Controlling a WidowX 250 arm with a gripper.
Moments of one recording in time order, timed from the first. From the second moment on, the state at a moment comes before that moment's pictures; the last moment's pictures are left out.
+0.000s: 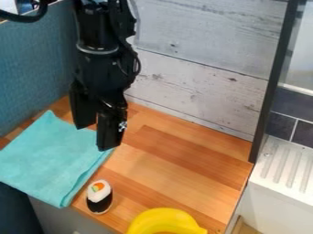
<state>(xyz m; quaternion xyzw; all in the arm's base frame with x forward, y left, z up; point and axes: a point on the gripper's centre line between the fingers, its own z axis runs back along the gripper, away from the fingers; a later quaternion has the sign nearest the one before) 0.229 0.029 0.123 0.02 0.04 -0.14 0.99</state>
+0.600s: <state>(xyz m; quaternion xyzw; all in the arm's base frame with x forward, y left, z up) 0.226 -0.018 0.099 -0.01 0.03 -0.28 0.96</state>
